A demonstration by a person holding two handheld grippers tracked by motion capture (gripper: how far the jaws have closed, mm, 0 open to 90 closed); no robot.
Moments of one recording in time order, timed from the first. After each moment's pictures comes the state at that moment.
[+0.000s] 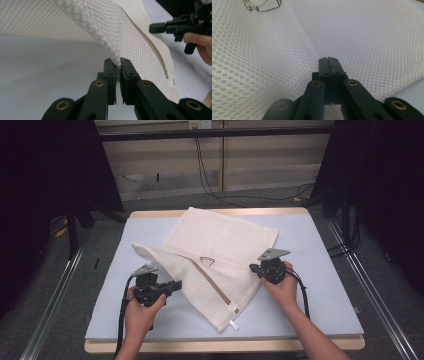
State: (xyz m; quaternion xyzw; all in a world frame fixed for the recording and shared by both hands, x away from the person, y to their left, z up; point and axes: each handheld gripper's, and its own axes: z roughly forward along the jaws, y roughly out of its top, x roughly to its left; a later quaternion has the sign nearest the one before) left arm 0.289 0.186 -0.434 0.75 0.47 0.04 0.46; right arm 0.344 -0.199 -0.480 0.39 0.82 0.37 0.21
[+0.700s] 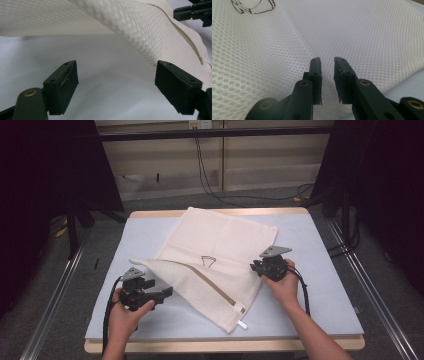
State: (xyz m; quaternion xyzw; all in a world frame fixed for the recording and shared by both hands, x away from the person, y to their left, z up) left arm 0.296 0.229 -0.446 0.76 0.46 0.09 0.44; right arm 0.350 -0.204 -0.480 0.40 0.81 0.37 0.22
